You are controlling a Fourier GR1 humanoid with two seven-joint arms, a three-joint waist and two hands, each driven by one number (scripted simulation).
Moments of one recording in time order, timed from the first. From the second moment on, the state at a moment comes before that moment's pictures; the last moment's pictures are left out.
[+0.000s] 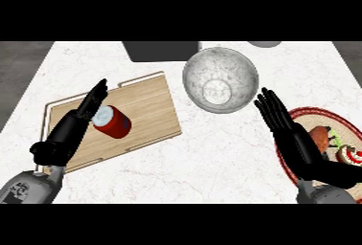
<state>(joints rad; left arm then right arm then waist) -0.20 0.51 -0.34 -1.58 0.21 0.15 -0.04 -0.10 -0.33 0.27 -1.62 -0.33 0.01 -0.21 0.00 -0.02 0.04</state>
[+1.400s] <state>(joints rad) -0.18 0.51 0.03 -1.50 0.36 0.22 -0.08 0.25 -0.78 -0.03 -1.99 0.26 -0.29 0.27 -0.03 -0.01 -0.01</state>
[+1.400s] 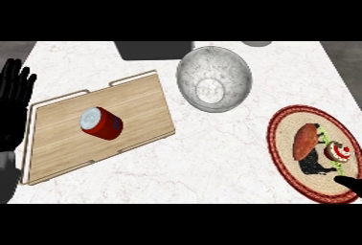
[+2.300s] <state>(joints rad) -0.22 0.47 0.05 -1.47 0.32 0.17 -0.07 0.34 -0.99 -0.20 -2.08 0.09 0.27 0.59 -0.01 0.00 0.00</state>
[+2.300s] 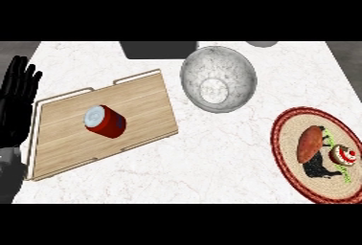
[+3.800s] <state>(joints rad) -0.22 0.37 0.16 -1.47 0.22 0.07 -0.06 0.11 -0.64 -0.18 -1.55 0.54 0.34 0.19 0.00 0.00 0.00</state>
